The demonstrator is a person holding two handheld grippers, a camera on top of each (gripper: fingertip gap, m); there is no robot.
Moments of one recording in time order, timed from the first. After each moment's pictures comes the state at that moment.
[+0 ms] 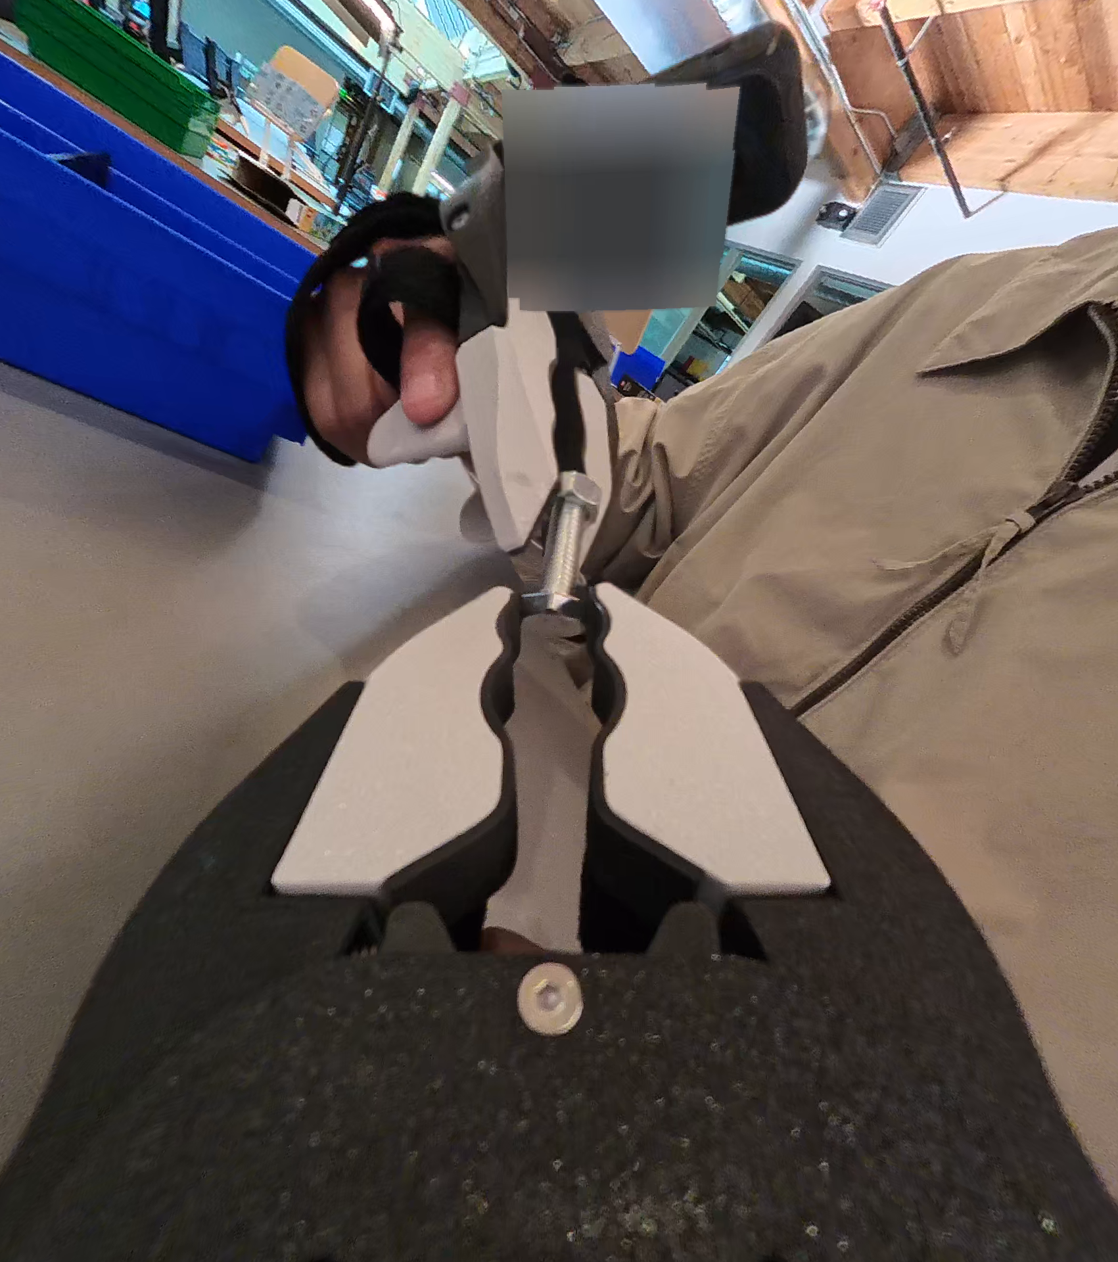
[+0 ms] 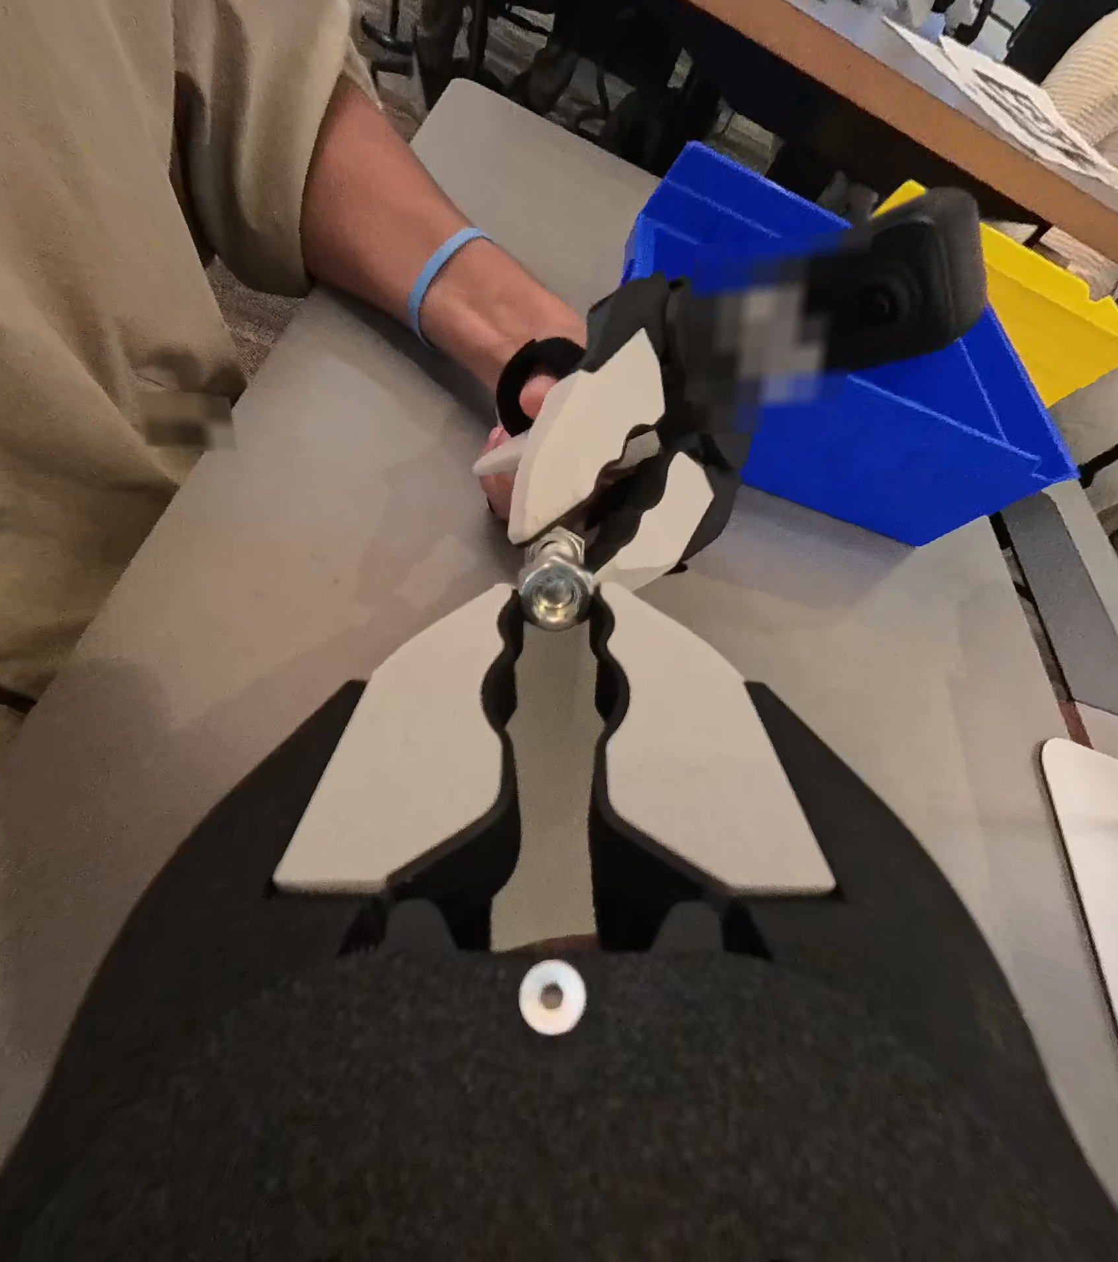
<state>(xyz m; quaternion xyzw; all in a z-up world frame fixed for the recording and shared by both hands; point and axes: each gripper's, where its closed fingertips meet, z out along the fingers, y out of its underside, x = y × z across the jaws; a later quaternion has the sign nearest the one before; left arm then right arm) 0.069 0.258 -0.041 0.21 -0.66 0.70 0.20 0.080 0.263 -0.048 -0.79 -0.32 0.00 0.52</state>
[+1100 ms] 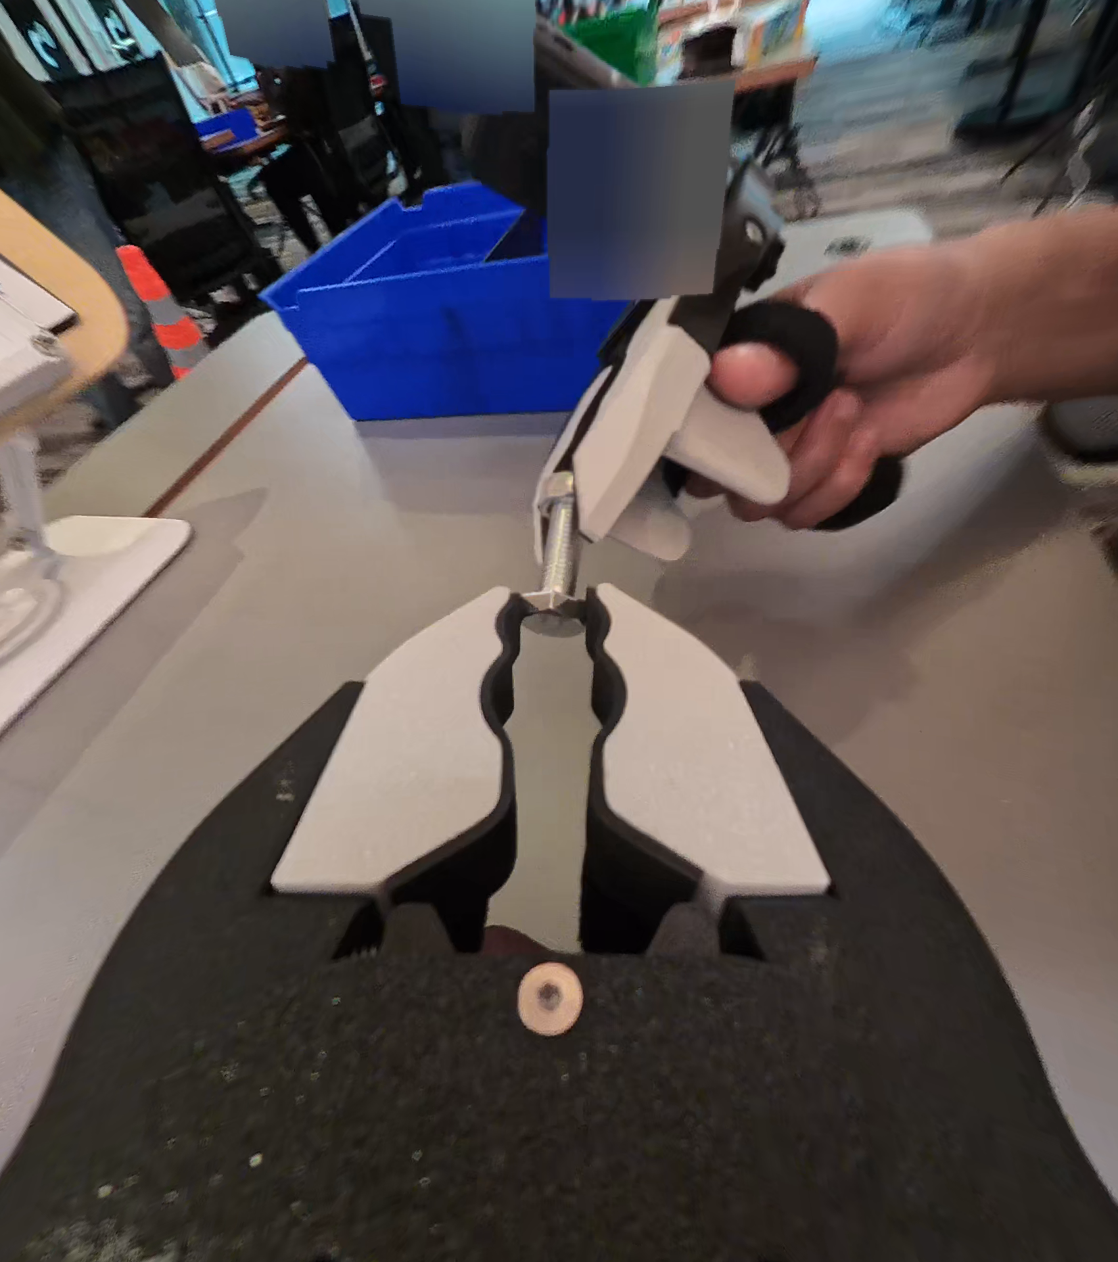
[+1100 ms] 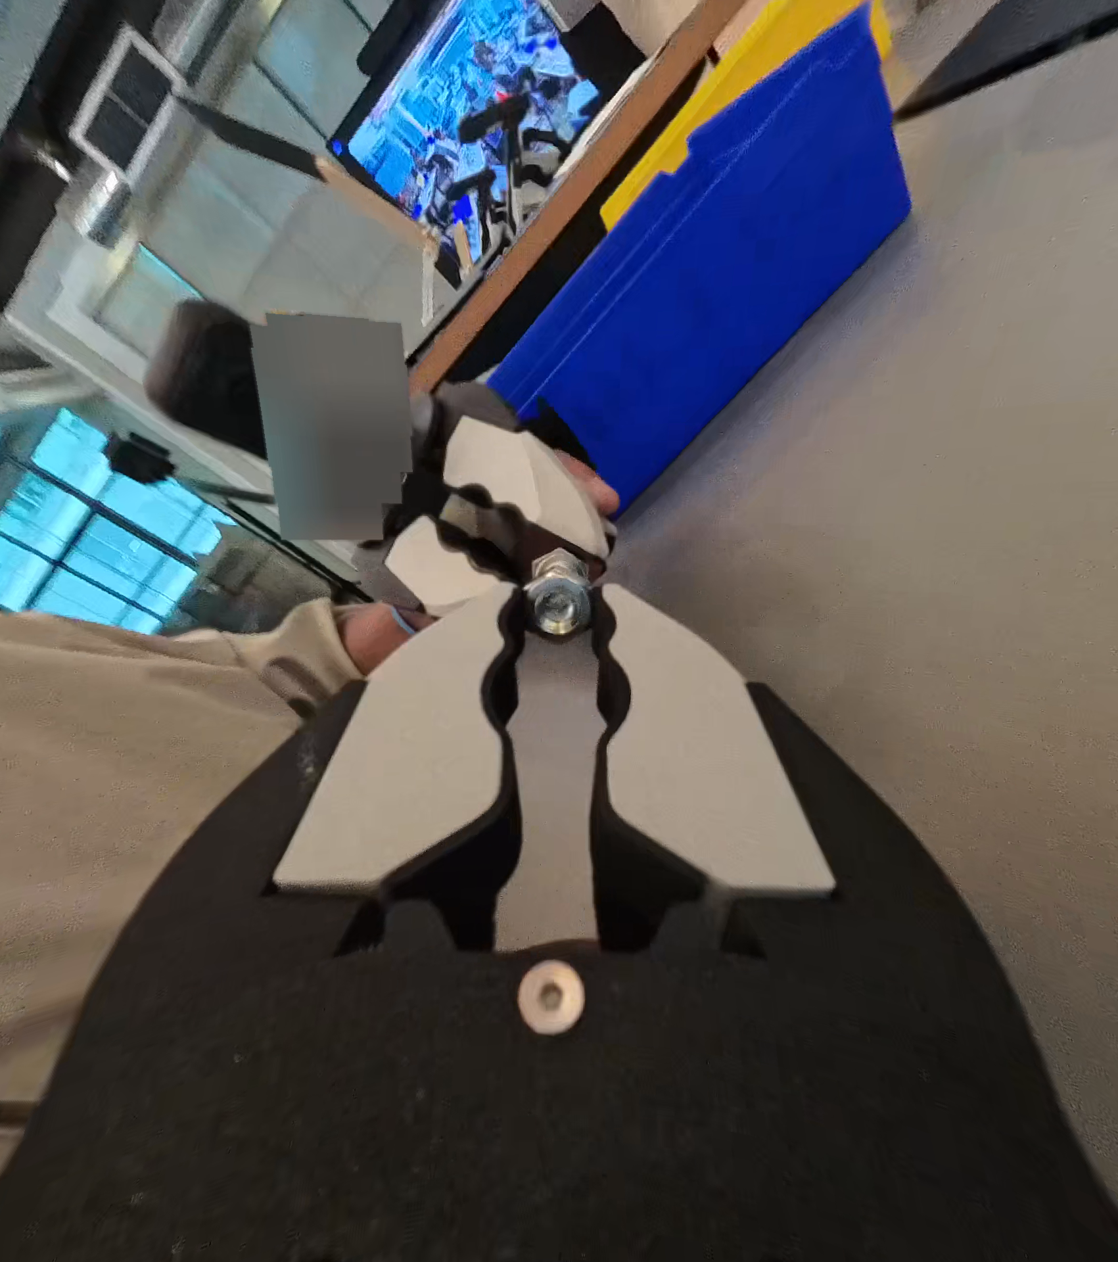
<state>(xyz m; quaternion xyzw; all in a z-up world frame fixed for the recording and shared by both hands) 0.118 0.280 -0.063 0.20 -0.78 0.53 -0.26 0.116 0.281 -0.060 -0.71 0.20 0.32 0.59</state>
